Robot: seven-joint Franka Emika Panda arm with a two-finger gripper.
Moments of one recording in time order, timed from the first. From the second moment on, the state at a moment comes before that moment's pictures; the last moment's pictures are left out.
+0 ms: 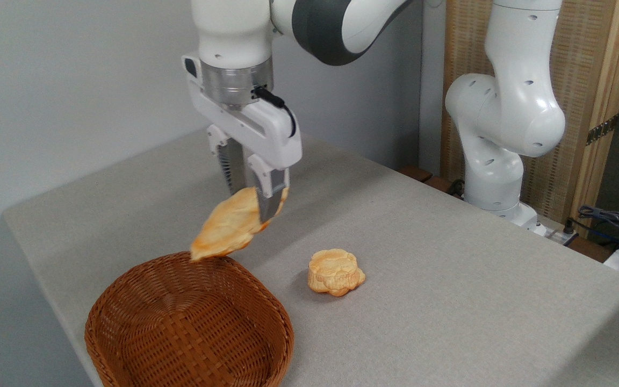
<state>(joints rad) -0.24 -0.16 0.15 -1.99 -0.17 1.83 0.69</state>
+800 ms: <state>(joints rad) -0.25 -0.15 0.14 -2.06 -0.17 1.69 0.69</state>
